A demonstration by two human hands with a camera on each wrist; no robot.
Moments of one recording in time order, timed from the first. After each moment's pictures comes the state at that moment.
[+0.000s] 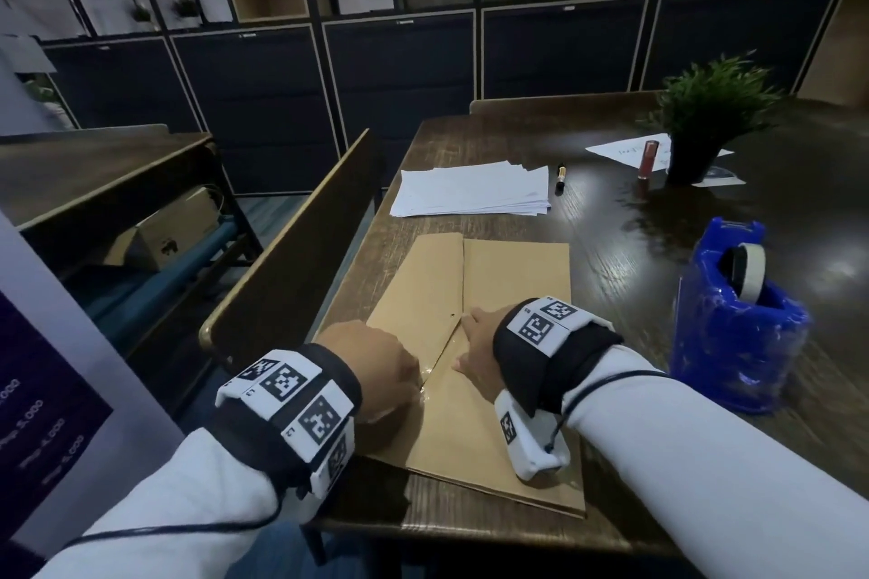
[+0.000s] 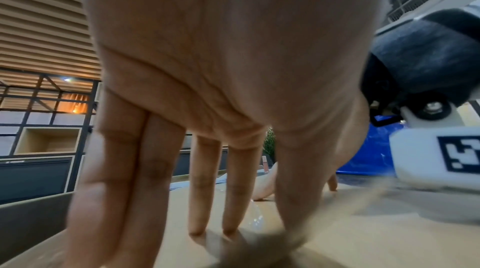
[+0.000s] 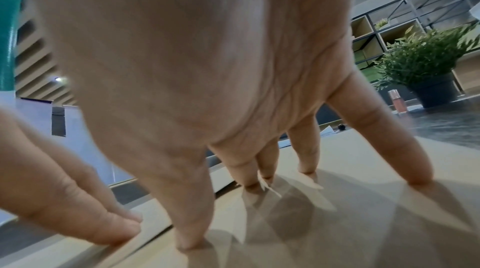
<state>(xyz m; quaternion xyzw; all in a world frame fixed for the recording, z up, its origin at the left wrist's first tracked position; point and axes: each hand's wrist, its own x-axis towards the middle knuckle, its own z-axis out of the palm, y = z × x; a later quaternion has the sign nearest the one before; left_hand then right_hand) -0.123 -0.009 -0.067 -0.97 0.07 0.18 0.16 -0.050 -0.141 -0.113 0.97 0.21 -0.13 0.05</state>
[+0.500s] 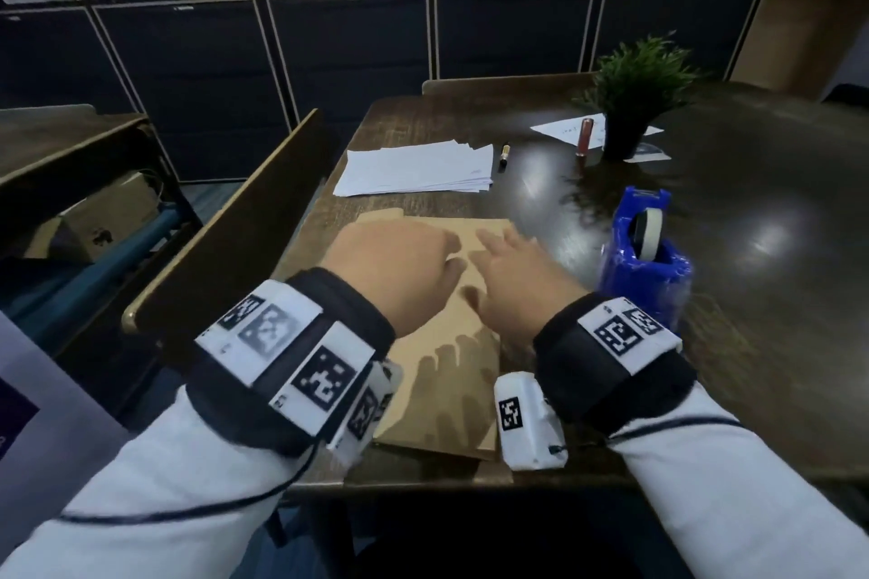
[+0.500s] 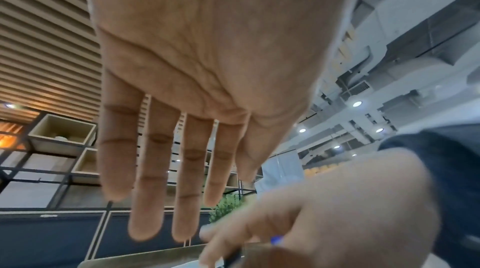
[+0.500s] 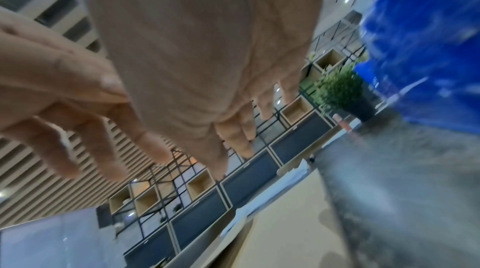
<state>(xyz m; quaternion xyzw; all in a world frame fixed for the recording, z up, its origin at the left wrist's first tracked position) -0.136 -0.104 -0.005 -0.99 0.12 -0.07 0.07 -0.078 -0.235 -0.068 0.98 0.21 0.02 -0.01</state>
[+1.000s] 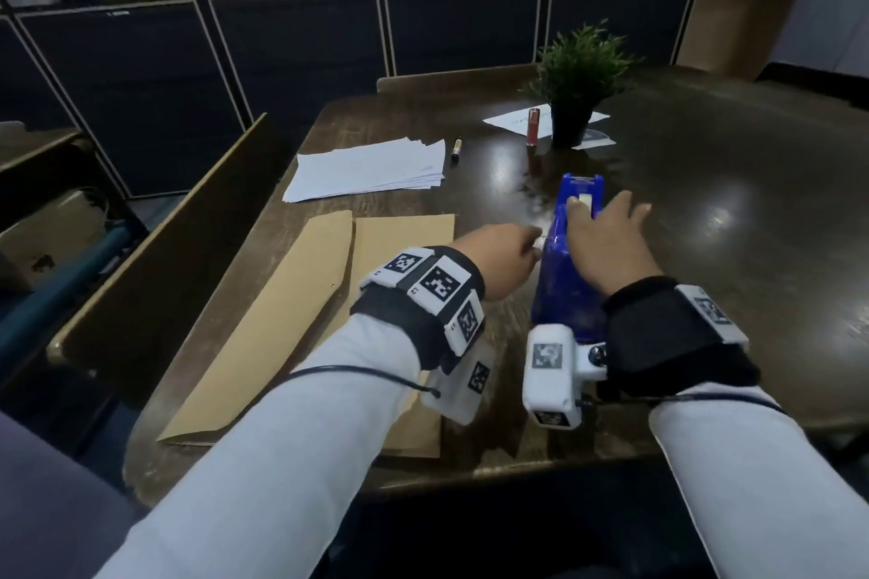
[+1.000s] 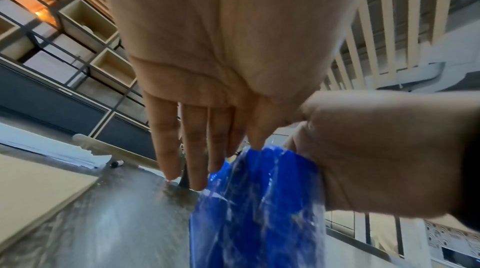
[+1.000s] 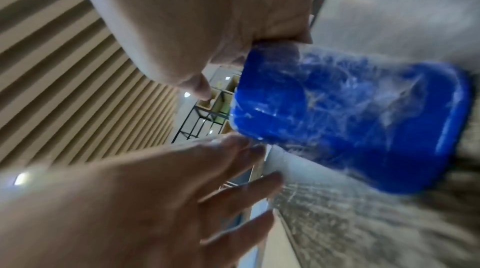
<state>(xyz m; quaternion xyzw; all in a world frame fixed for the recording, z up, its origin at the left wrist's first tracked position) -0.058 -0.219 -0.050 -0.95 0.25 0.06 -0.17 -0.071 -0.344 -0.057 0.88 -0.16 0.09 -0.44</state>
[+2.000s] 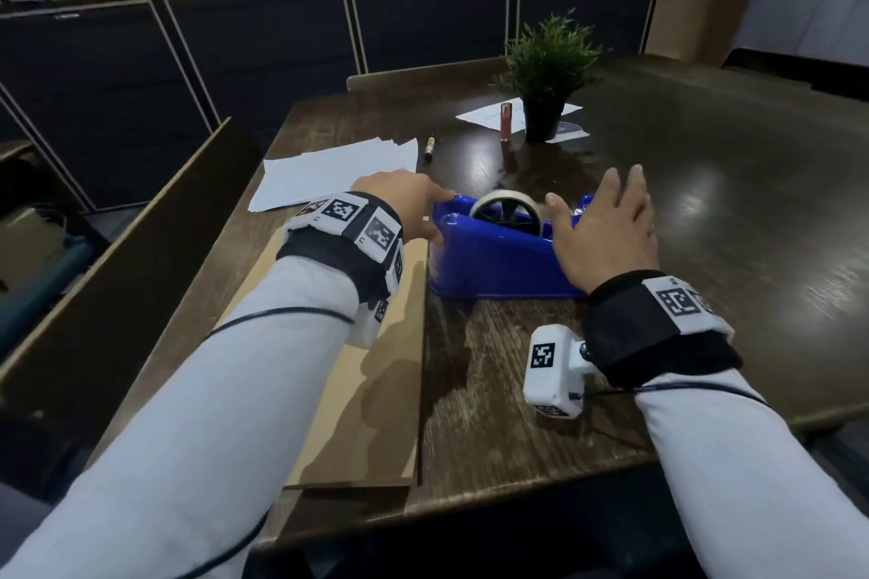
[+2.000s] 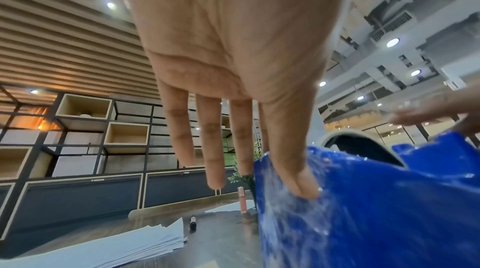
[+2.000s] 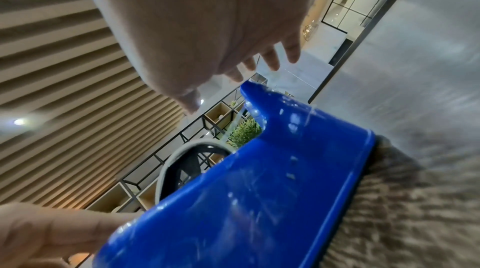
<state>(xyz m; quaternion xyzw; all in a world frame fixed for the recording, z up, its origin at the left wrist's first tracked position) 0.005 -0.174 -0.022 -0.98 0.19 0.00 0.04 -0.050 -0.370 -0.078 0.94 -0.17 0.17 -0.26</state>
